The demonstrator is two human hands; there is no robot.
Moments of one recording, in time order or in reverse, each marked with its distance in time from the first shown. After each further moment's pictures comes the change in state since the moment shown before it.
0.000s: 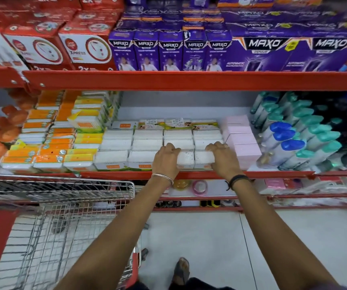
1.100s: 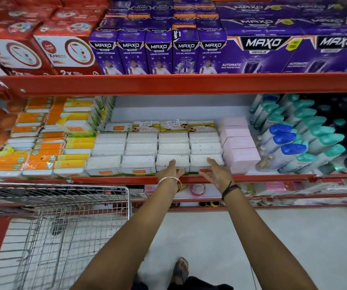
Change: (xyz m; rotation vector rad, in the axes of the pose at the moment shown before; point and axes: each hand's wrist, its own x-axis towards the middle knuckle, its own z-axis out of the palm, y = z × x) left_hand 0.023 0.033 0.034 -1.705 0.136 -1.280; right_hand 0.013 0.011 0.044 1.648 -0.017 0.927
